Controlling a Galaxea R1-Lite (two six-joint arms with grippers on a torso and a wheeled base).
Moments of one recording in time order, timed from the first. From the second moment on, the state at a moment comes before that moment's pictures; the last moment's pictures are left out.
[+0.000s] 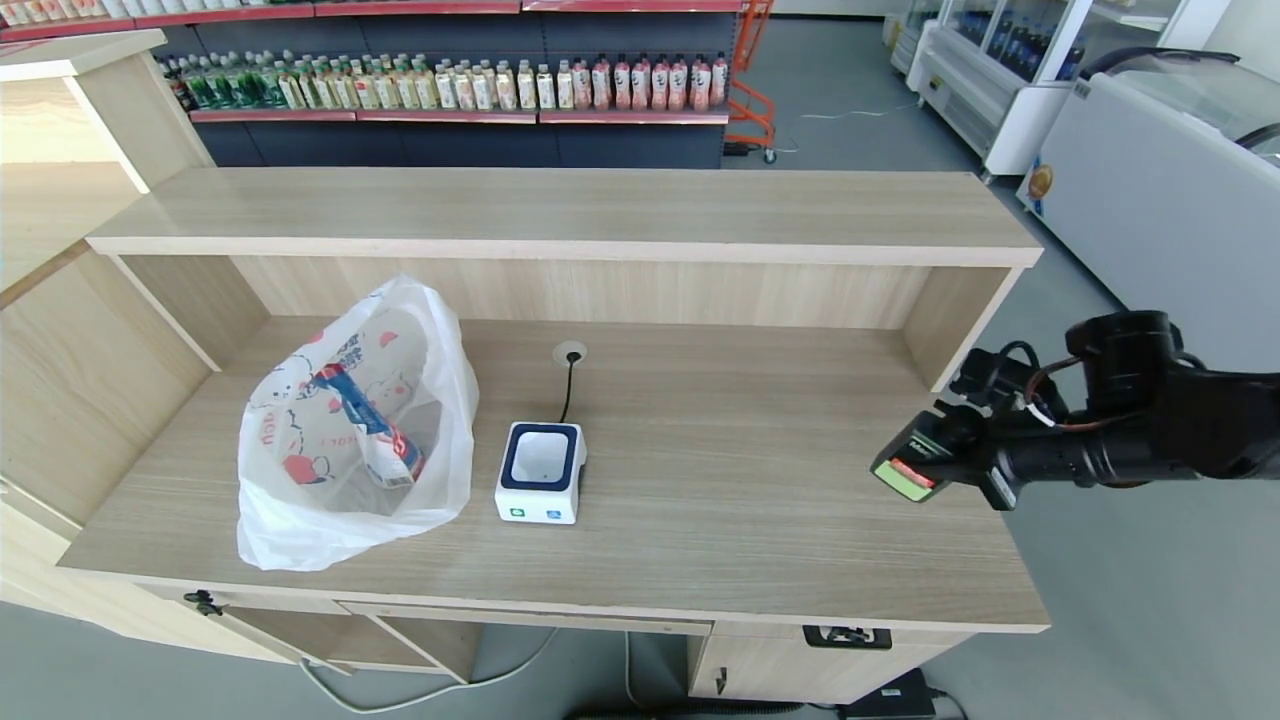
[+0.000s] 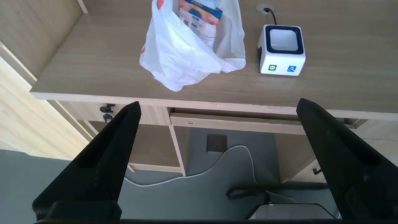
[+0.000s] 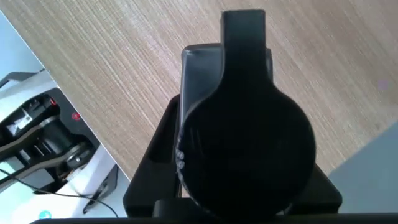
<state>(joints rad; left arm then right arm) 0.00 0.00 0.00 0.00 0.01 0.00 -0.05 1.87 -1.00 -0.18 0.54 -0.83</state>
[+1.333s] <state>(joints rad) 0.00 0.00 0.00 0.00 0.01 0.00 0.27 1.49 -0.47 -0.60 1.00 -2.64</state>
